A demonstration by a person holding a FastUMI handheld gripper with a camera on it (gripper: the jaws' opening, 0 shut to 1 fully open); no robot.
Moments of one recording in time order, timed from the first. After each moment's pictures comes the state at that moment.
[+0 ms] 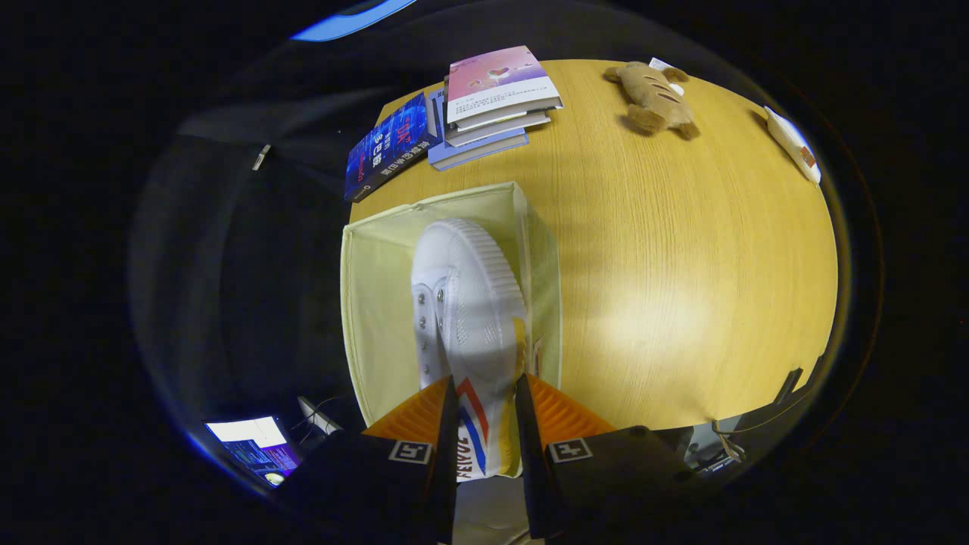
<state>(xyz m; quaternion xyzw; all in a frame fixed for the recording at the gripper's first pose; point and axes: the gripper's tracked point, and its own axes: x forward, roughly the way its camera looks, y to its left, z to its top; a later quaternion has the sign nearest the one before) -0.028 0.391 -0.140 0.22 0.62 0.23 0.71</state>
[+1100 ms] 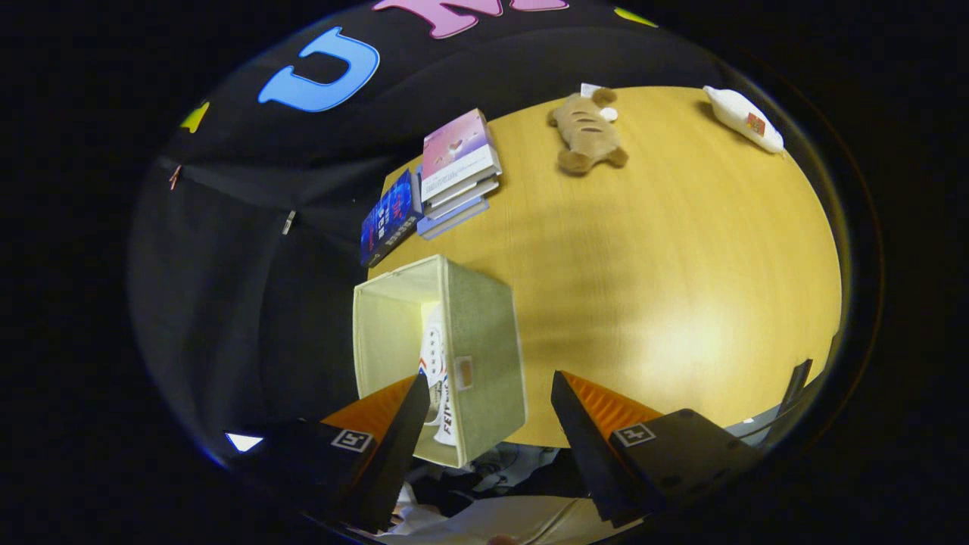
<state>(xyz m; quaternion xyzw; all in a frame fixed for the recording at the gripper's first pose) -0.011 0.261 -0.132 0.31 0.50 0.19 0.79</state>
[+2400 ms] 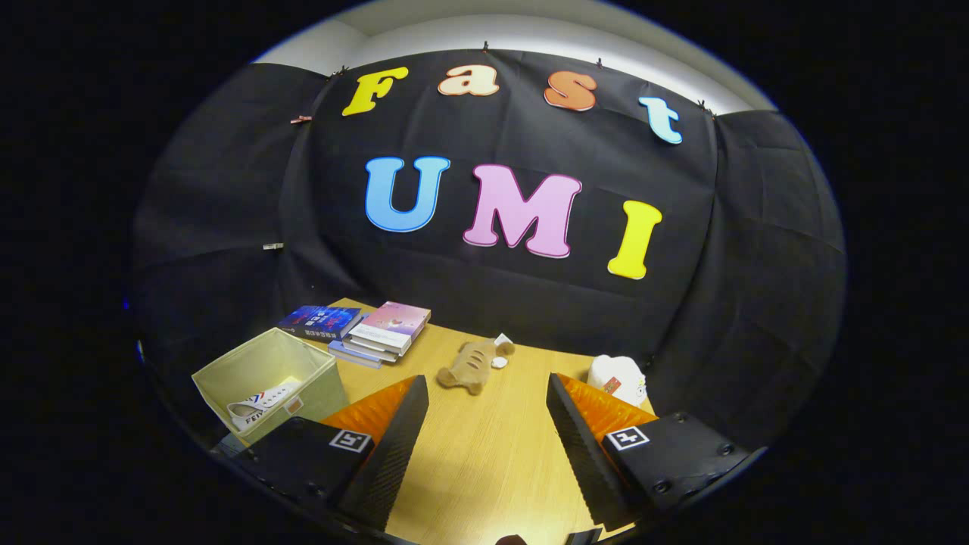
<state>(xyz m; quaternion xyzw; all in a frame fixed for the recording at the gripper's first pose) -0.004 0.053 -0.044 0.03 0.05 0.09 0.99</state>
